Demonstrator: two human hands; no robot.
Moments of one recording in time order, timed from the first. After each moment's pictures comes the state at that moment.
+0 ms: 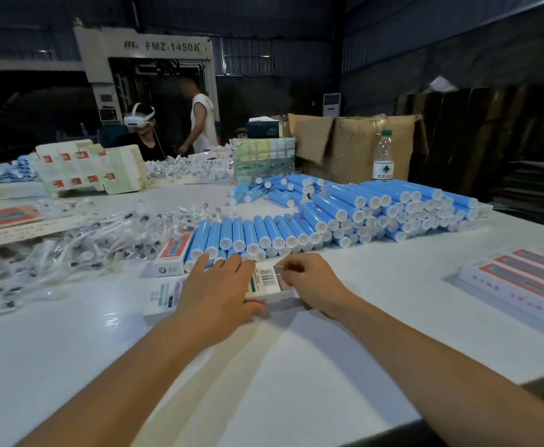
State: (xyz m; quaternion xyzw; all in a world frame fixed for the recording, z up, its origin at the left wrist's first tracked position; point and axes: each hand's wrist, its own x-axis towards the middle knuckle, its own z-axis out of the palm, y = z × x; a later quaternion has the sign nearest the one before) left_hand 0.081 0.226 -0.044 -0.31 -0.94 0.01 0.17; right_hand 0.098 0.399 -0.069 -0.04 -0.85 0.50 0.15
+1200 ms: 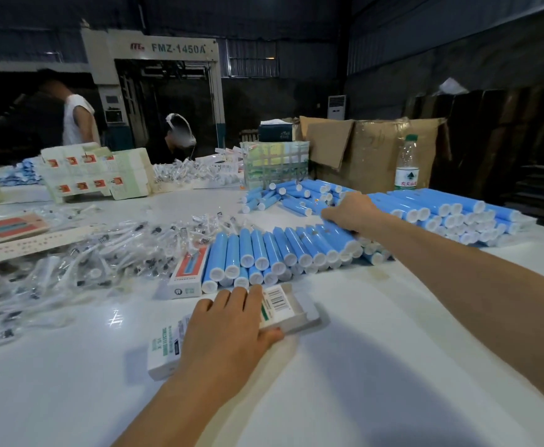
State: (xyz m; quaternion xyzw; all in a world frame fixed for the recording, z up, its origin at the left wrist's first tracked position) left_hand 0.057 0.203 -0.075 -0.29 -0.93 -0.02 0.22; right_hand -0.012 0.465 0.024 -0.21 -0.91 0.29 0.18
